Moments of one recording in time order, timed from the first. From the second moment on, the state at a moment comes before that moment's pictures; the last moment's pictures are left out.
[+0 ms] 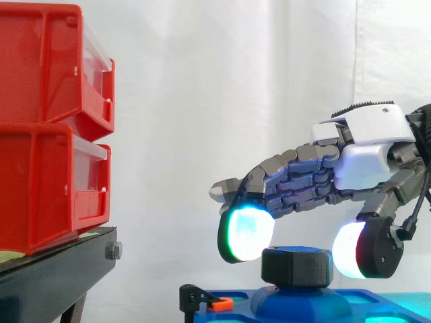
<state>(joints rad) -0.05 -2.20 -1.22 -2.95 -1.73 -1.08</state>
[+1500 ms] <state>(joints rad) -0.08 -2.20 -1.22 -2.95 -1.76 -1.08</state>
